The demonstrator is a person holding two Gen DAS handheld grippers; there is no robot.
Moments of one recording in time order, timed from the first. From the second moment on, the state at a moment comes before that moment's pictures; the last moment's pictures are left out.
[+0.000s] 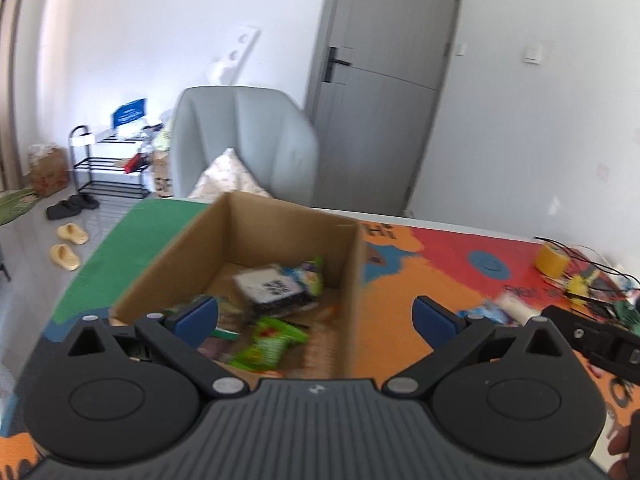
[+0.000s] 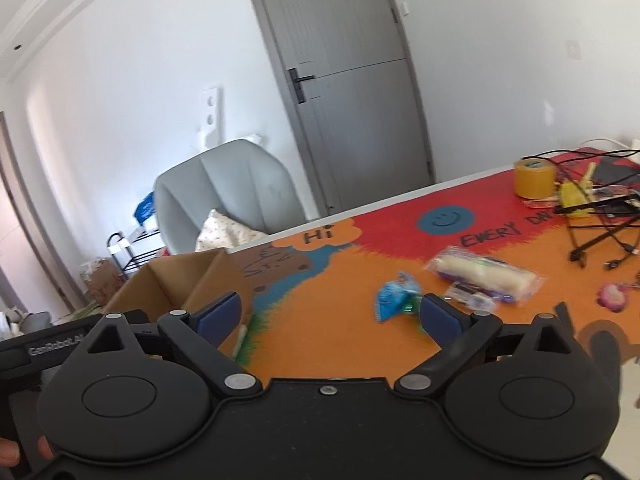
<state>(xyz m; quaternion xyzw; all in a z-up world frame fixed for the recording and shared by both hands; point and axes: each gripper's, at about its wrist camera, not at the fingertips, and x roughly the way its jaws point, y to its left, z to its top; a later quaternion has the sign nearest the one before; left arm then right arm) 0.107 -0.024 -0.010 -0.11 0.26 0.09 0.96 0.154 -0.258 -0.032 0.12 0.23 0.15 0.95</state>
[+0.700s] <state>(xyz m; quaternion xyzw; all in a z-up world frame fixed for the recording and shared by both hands) 0.131 -0.121 -0.019 -0.05 0.27 0.03 0.96 0.151 -0.340 -0.064 0.14 0.23 0.07 0.96</state>
